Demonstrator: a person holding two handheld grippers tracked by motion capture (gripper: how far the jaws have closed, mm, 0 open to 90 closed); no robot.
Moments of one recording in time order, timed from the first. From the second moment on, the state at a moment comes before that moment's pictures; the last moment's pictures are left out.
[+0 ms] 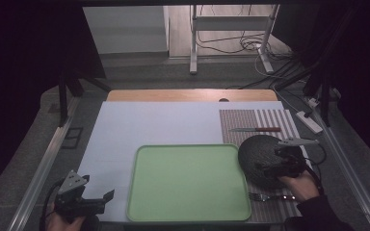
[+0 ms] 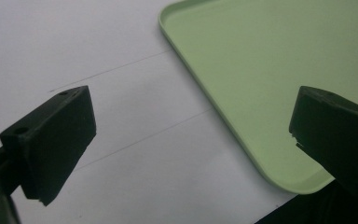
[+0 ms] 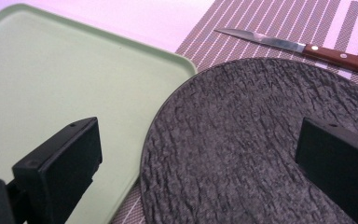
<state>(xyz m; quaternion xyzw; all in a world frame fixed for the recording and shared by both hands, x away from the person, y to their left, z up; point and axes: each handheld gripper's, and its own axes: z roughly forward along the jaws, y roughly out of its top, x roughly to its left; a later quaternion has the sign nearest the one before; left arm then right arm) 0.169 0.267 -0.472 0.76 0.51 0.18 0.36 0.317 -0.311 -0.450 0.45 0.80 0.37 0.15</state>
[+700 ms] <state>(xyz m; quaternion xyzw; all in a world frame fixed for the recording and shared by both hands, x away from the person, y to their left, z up) 0.170 0.266 -0.472 0.76 0.51 0.18 0.35 0.349 -0.311 -0.456 0.46 0.80 0.34 0.16</state>
